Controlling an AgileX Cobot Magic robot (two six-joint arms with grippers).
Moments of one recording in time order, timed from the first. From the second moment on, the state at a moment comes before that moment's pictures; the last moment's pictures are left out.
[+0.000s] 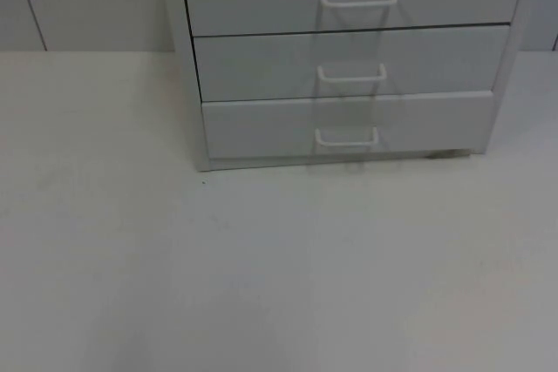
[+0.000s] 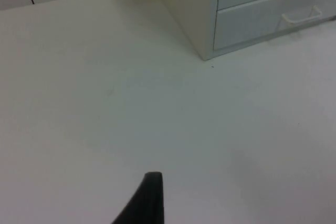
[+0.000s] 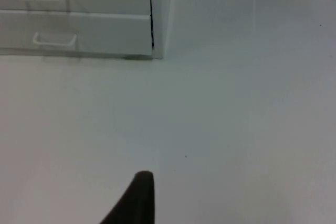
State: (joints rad) right arm 0.15 0.00 -0.52 -0.05 1.08 0.01; left arm -0.30 0.00 -0.50 -0.02 1.09 0.00
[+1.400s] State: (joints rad) right arm 0.05 0.00 -0.52 -0.05 1.08 0.01; left arm -0.29 0.00 -0.50 -0.02 1.09 -0.01
